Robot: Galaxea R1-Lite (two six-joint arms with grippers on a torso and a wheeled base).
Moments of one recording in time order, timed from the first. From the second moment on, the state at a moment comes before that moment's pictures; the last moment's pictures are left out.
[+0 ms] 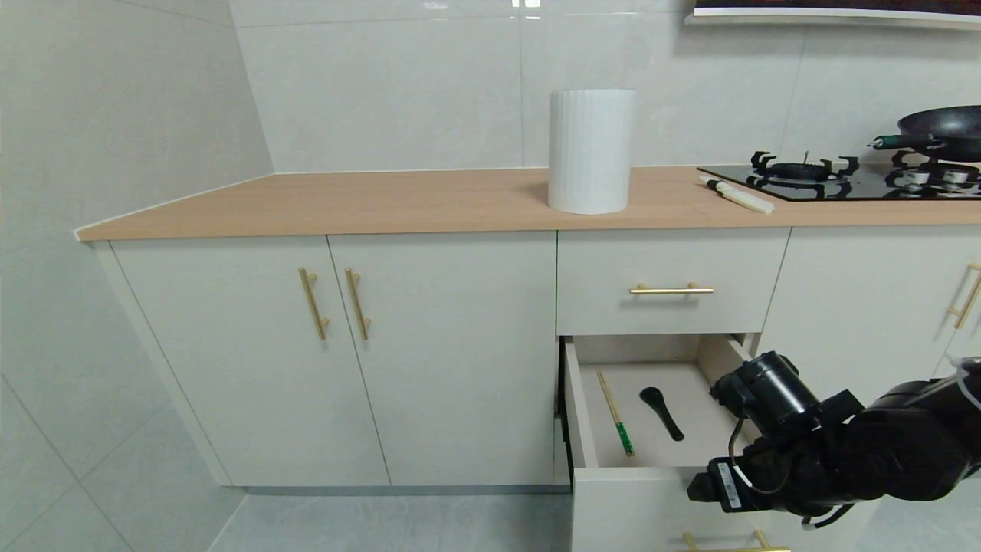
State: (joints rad) left arm 0.00 0.00 0.00 0.01 -0.03 0.01; right arm 0.45 1.88 -0.72 -0.06 -0.20 0.36
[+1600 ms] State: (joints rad) left arm 0.00 0.00 0.00 0.01 -0.03 0.01; right arm 0.25 2.36 -1.14 -0.50 -0.23 0.35
